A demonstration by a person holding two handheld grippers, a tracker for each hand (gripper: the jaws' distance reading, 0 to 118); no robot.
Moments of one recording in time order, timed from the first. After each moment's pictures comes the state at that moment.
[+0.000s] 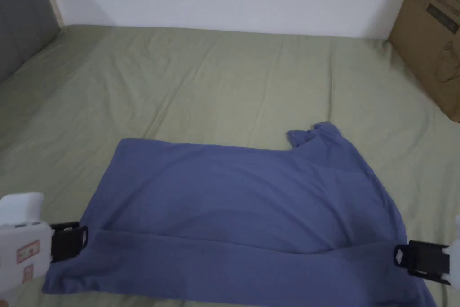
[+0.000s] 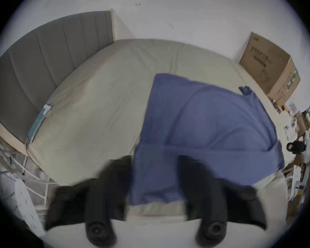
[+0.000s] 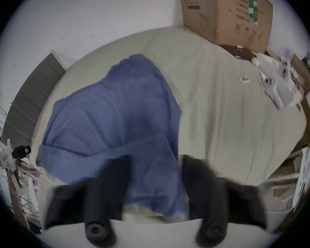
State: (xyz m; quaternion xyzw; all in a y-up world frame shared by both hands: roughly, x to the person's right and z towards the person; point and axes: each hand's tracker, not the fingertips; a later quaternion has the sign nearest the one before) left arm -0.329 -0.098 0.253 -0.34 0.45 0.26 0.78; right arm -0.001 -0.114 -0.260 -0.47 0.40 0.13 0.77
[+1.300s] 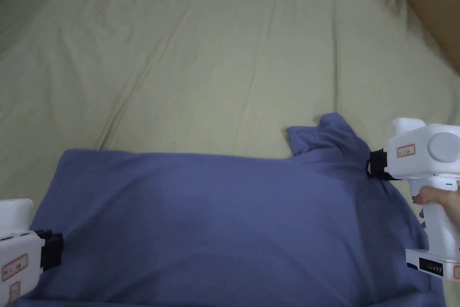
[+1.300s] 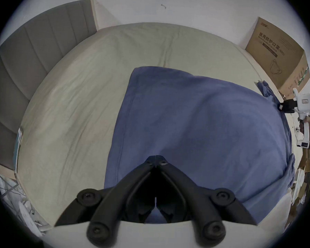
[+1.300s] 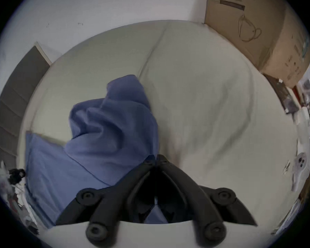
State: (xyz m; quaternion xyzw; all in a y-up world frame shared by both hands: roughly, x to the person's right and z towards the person) left arm -0.431 -0.158 0.142 -0.42 0.43 0.26 0.76; right arm -0.245 -0.167 -0.414 -0.49 0.41 0.18 0.75
